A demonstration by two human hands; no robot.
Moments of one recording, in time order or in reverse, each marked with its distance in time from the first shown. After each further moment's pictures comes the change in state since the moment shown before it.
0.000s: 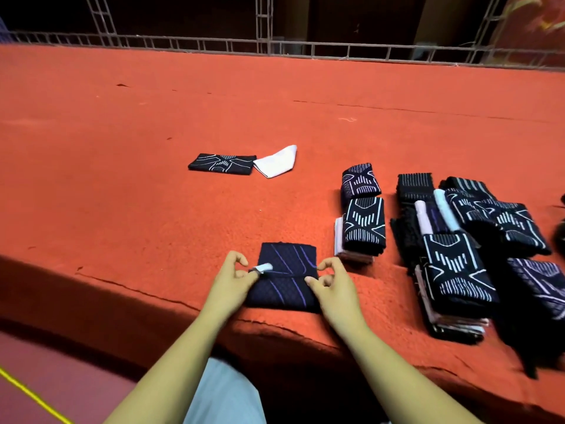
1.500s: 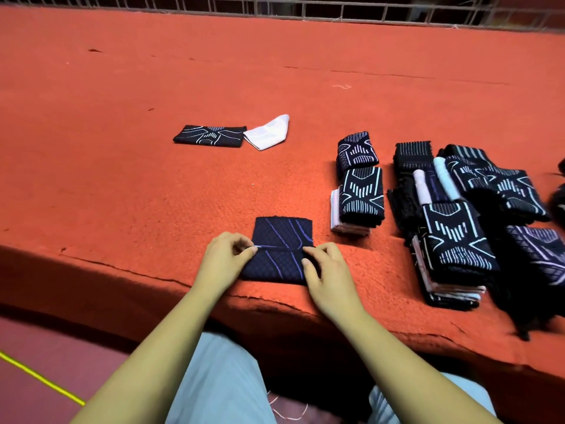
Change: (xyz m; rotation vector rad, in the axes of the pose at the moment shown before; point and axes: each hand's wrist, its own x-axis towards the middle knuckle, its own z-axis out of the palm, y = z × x) left_hand 0.011 -0.006 -0.006 0.471 0.035 0.282; right_hand -0.023 0.002 0.002 -0.332 -0.021 -0.233
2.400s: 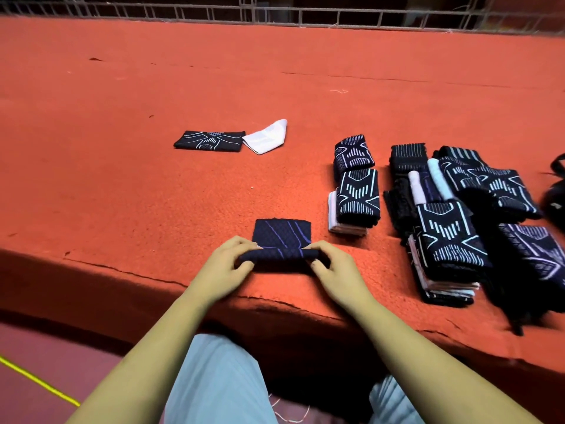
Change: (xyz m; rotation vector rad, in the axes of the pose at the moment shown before) left_hand -0.013 0.002 -0.019 0.014 -0.269 0.218; right_hand 0.014 0.009 -0.021 0.158 -0.105 -0.011
